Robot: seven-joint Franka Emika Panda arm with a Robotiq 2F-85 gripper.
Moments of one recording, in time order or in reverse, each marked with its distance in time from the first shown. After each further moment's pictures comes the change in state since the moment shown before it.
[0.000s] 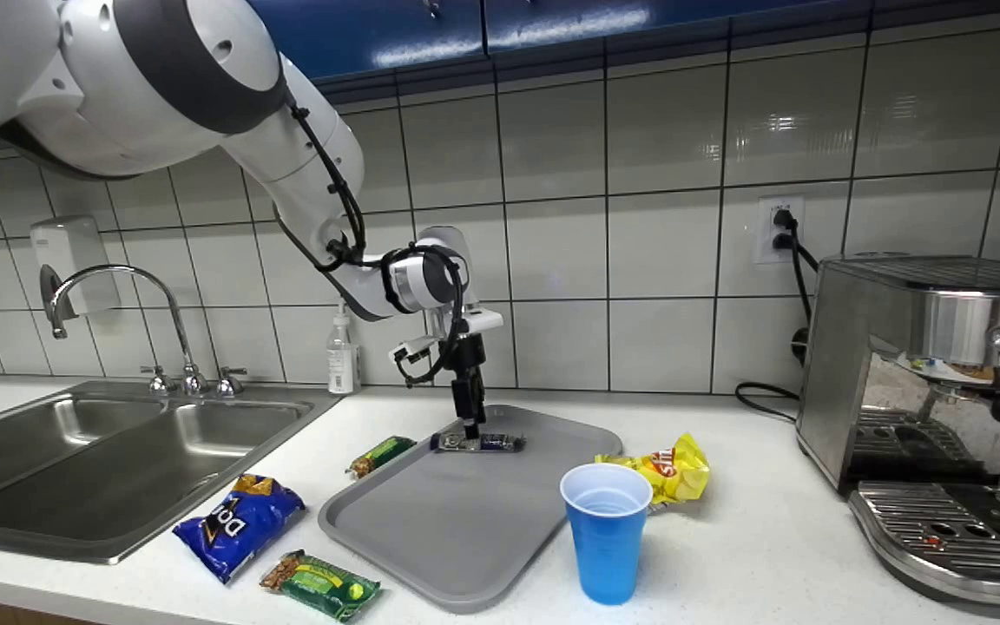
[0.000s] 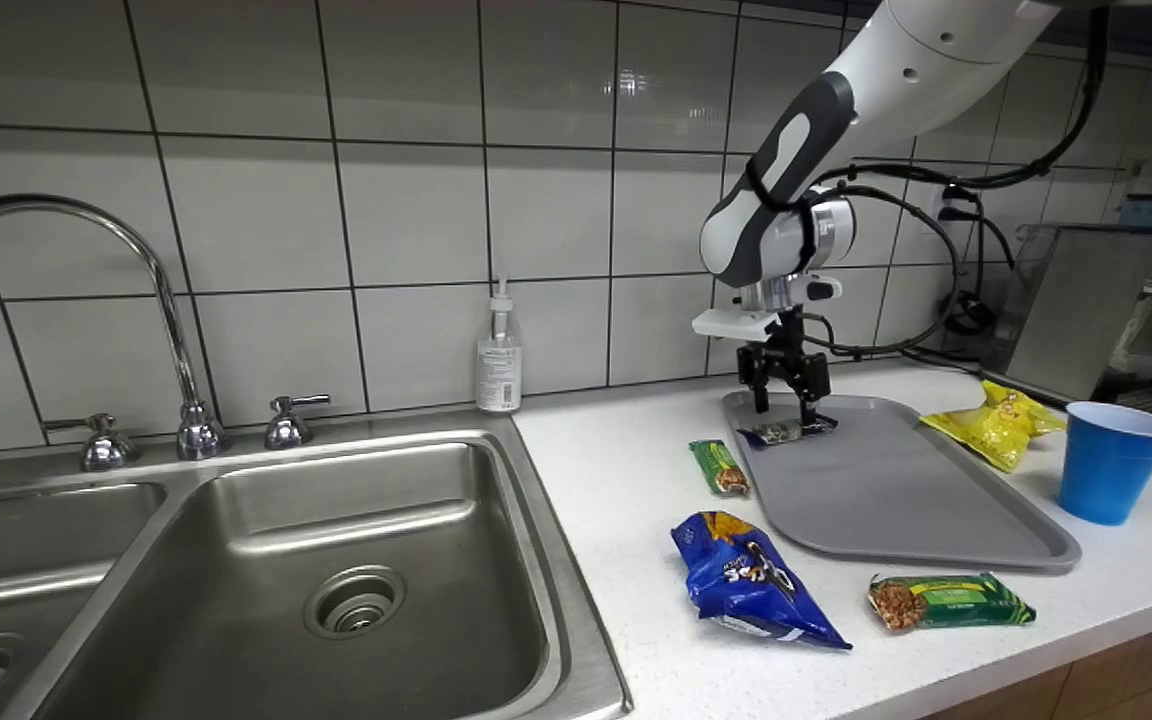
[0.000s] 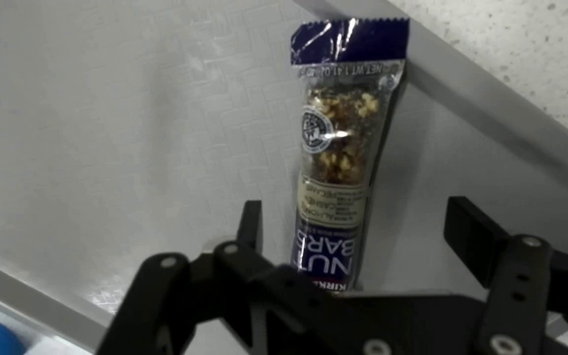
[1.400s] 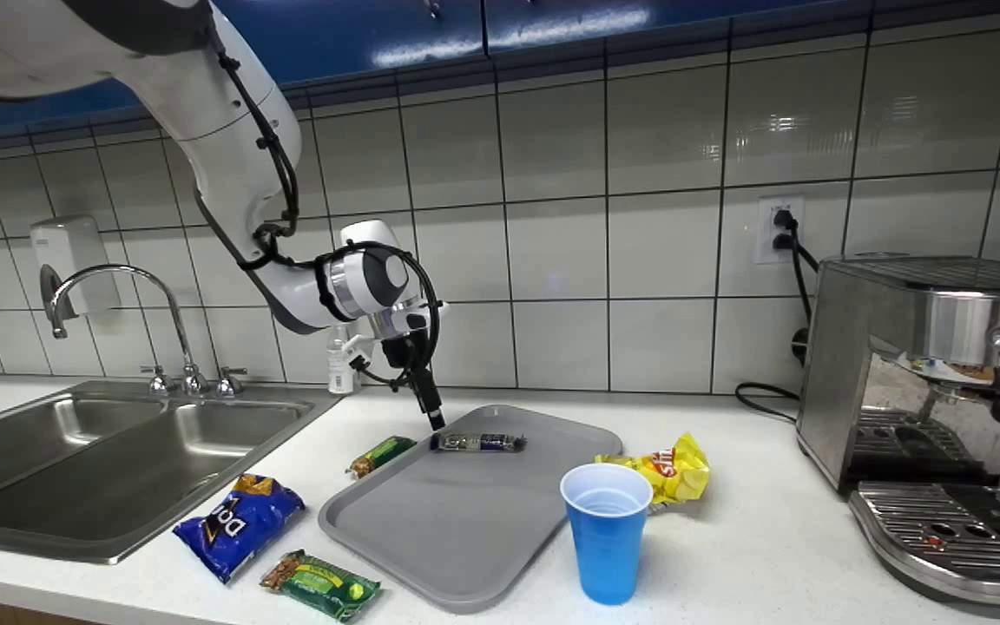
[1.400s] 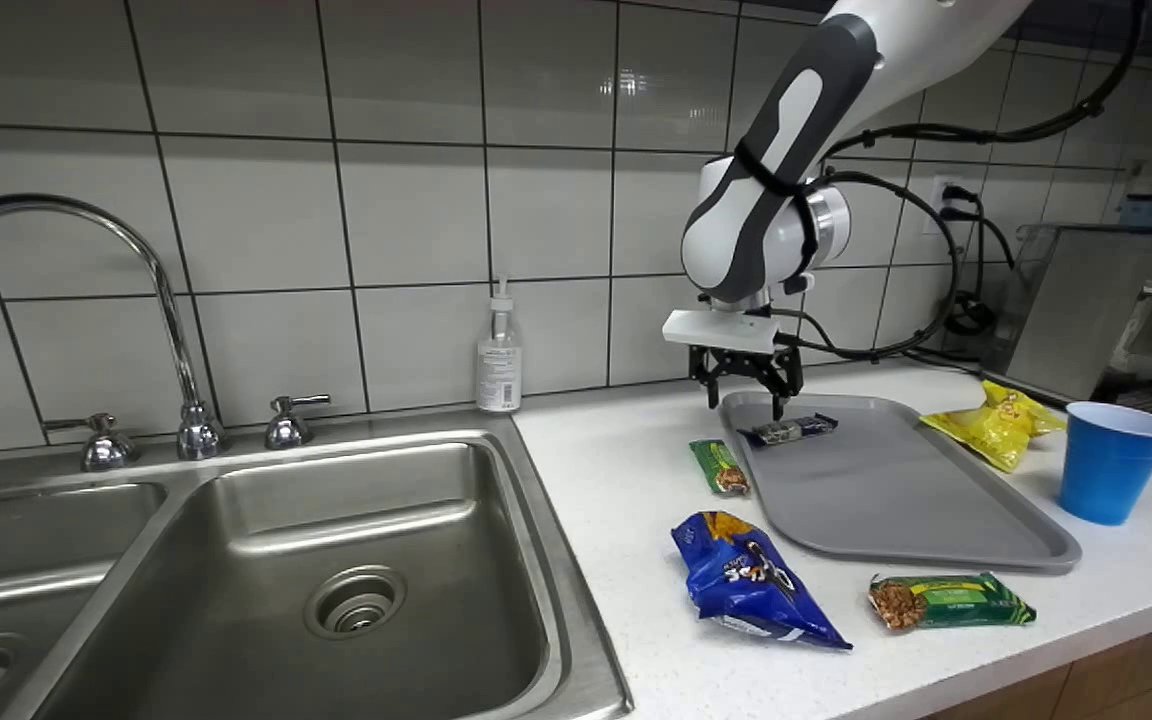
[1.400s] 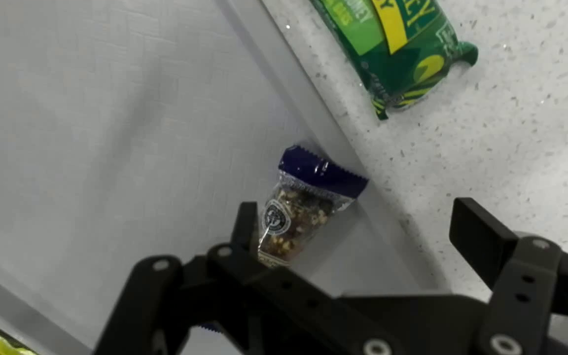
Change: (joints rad) arm 0.116 -0.191 0.025 -0.334 -0.152 0.324 -0.206
